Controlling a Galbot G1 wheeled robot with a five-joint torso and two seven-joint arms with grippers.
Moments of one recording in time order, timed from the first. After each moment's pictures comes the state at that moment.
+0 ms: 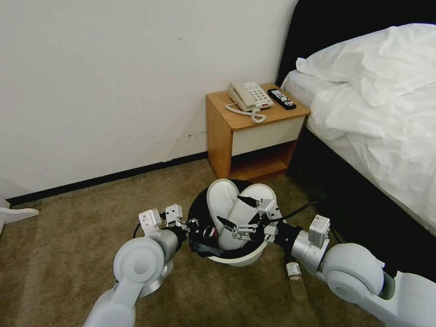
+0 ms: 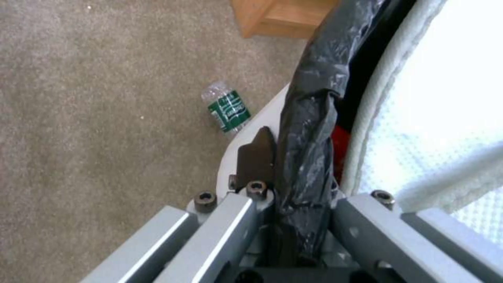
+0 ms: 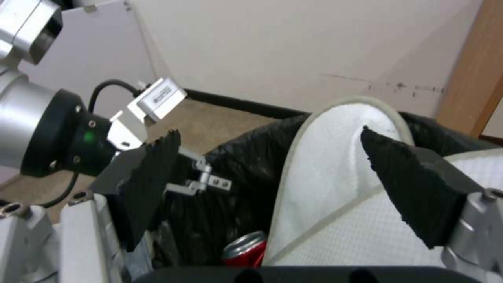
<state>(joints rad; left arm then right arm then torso) 1.17 -1.26 -0.25 -2.17 -1.25 0.73 -0.78 -1.00 0.55 -0.09 2.25 0.85 -0.15 0.02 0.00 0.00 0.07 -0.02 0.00</state>
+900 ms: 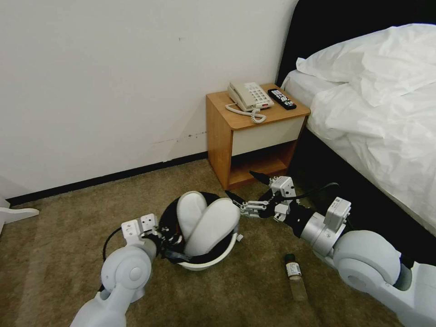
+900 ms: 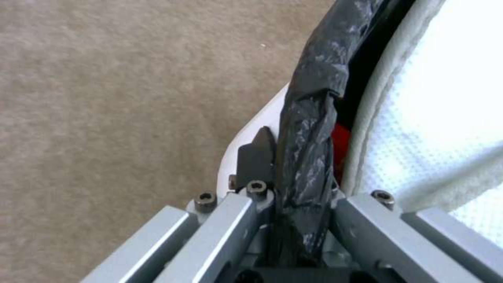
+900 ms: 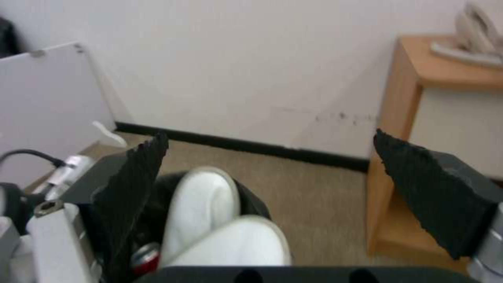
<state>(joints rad) 1.29 -1.20 -0.37 -2.11 -0.95 0.72 -0.74 -1.04 0.55 0.04 2.31 0.92 -0.16 0.16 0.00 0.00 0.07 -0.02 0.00</state>
